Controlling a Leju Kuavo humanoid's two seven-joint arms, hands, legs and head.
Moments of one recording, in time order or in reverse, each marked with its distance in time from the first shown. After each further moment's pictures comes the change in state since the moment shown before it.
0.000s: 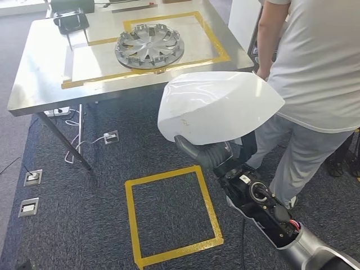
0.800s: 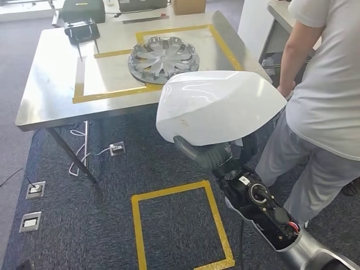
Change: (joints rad) left arm 0.002 -0.004 -0.006 0.001 0.002 0.000 -0.002; right arm 0.005 0.000 0.000 -0.010 0.003 -0.001 0.005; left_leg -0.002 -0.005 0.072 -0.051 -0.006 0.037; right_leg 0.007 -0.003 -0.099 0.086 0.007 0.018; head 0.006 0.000
